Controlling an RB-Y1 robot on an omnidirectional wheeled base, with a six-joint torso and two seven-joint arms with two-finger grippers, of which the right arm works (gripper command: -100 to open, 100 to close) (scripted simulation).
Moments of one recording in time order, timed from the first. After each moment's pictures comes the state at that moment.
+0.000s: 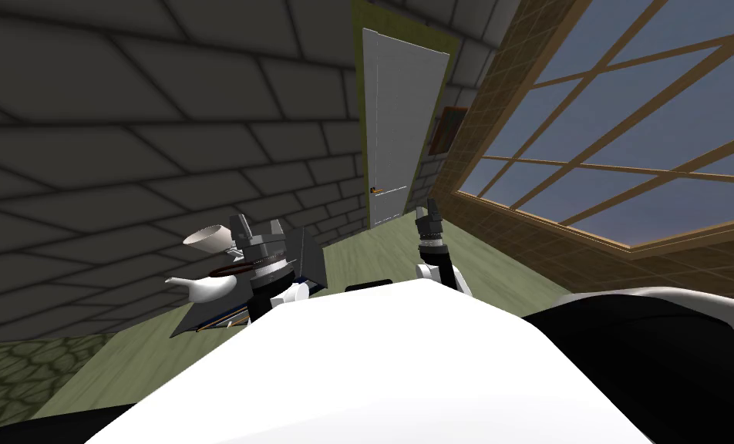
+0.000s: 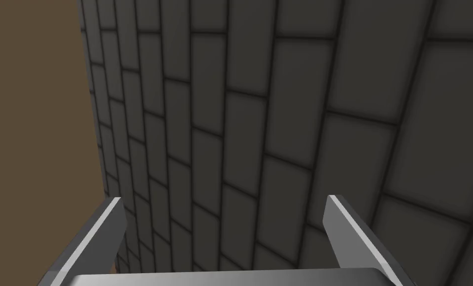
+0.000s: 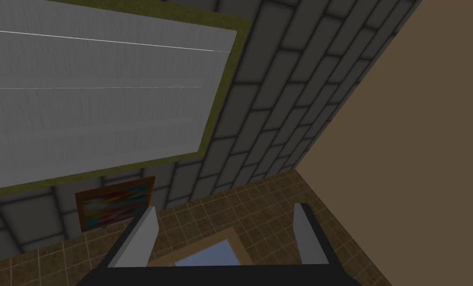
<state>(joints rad) 0.52 -0.03 -0.01 -2.21 0.04 -0.48 -0.01</state>
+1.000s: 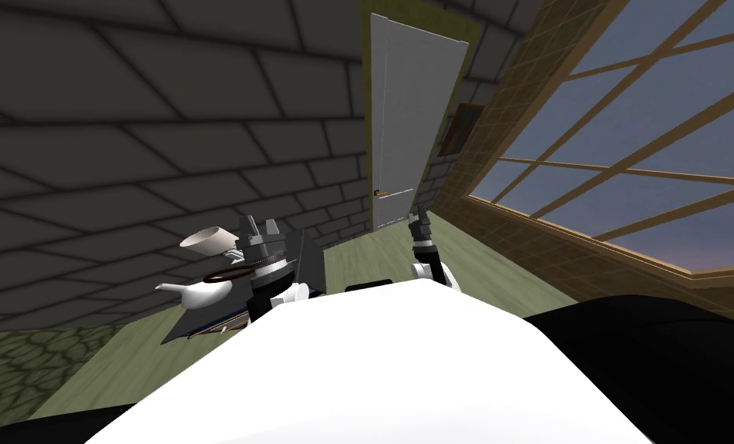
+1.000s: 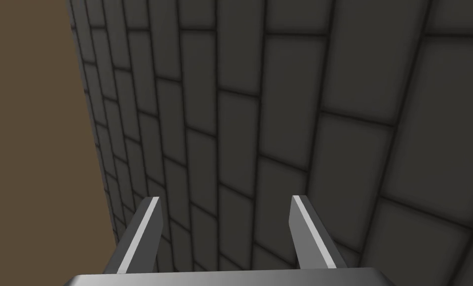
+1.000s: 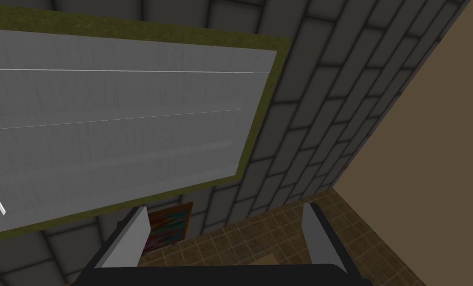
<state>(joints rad) 0.44 -0.07 0.00 -2.01 0.01 -0.53 -0.02</state>
